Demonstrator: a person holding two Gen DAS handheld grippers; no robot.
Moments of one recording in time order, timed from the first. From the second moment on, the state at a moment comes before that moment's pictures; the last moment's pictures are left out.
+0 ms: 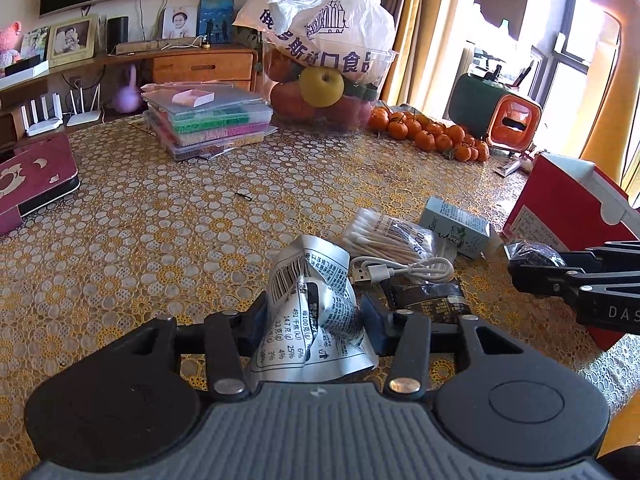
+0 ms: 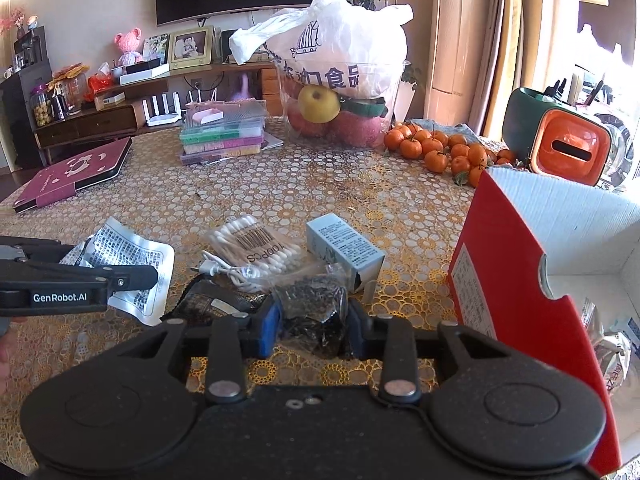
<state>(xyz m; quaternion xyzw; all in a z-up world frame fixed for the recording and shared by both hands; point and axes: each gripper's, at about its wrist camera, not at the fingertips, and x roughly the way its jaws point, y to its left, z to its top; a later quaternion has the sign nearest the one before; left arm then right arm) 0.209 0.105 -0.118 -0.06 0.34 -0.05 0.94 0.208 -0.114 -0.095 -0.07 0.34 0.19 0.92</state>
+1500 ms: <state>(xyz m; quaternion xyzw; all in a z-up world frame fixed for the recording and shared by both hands) 0.151 -0.068 0.020 -0.03 0.26 -0.21 0.94 0.120 -0.246 0.007 -0.05 0.27 0.15 0.95</state>
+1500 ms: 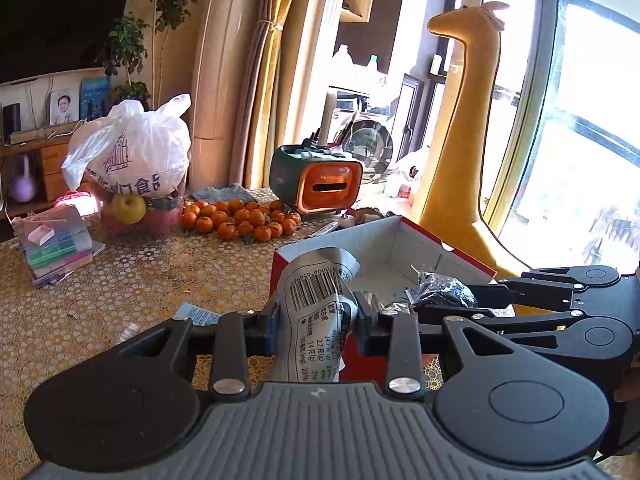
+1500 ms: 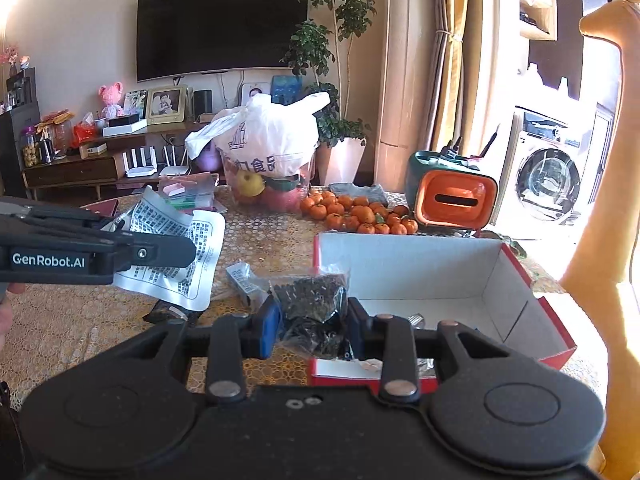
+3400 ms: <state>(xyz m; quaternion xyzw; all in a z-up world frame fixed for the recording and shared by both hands) 0.313 -0.229 -0.071 -0.02 0.47 -0.31 0.82 0.274 -0.359 -0.052 -0.10 0.35 0.08 0.93</state>
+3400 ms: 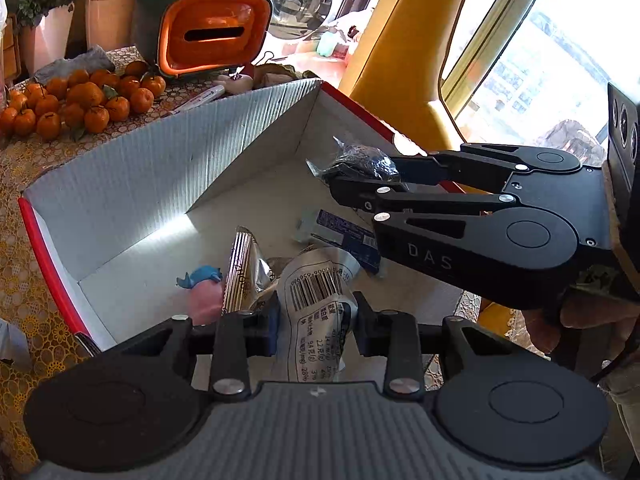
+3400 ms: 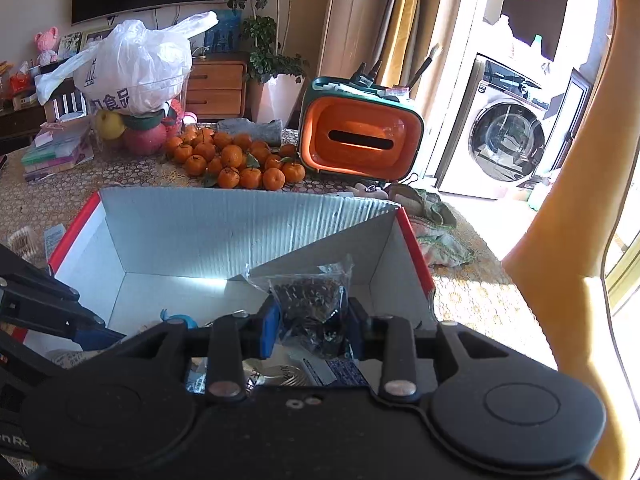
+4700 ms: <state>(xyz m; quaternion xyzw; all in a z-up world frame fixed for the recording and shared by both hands) 0.328 -0.238 -0.091 0.06 0.53 -0.29 0.79 0.334 -0.325 -0.098 -0.15 0.50 0.08 0.85</state>
